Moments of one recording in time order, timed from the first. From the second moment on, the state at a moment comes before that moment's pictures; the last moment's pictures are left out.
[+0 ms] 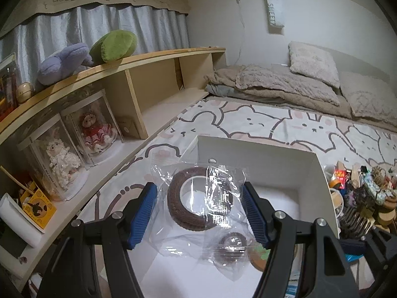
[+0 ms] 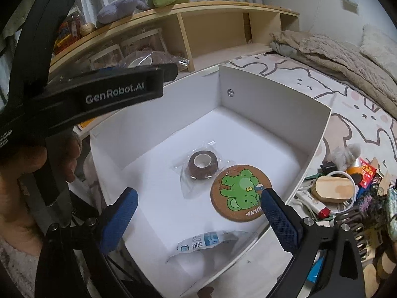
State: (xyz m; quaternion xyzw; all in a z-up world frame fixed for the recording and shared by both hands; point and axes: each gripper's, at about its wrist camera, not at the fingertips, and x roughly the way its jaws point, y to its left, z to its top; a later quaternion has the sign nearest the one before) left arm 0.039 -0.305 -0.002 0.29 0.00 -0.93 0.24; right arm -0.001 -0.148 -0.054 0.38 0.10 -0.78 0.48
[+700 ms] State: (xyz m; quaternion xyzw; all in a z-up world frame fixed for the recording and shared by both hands) left arm 0.048 -0.311 0.005 0.27 0.01 -0.92 0.27; right arm -0.004 -0.143 -0.053 0.38 0.09 -0.79 0.47
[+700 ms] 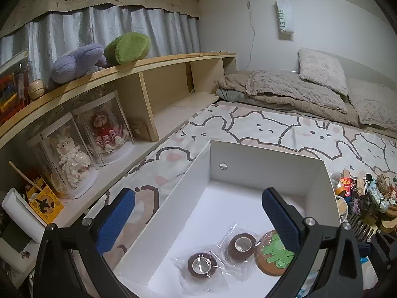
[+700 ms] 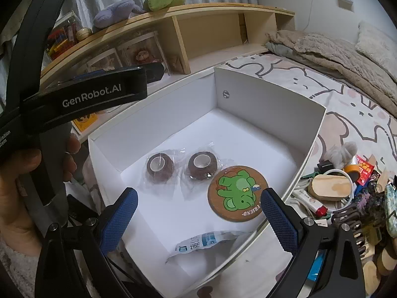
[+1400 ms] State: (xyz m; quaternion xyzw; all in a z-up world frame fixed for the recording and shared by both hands) left arm 0.049 -0.309 0.007 0.27 0.01 -0.92 0.27; right arm -0.005 -0.142 -0.049 0.37 0.09 -0.80 0.47
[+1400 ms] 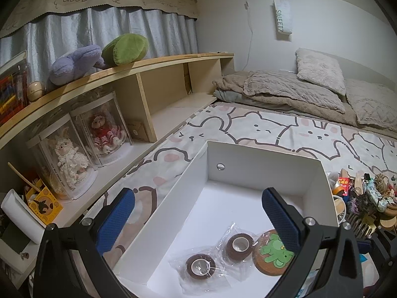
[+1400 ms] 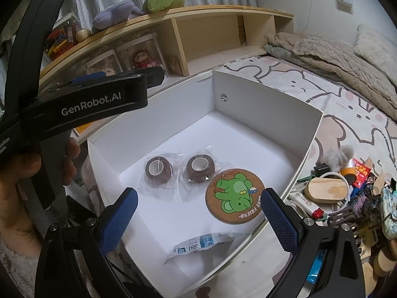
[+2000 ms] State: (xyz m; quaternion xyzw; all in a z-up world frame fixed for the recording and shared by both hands) left arm 0.047 -0.309 0.010 0.27 0.00 -0.92 0.29; right arm -0.011 -0.129 -0.039 0.33 0.07 -0.83 0.44
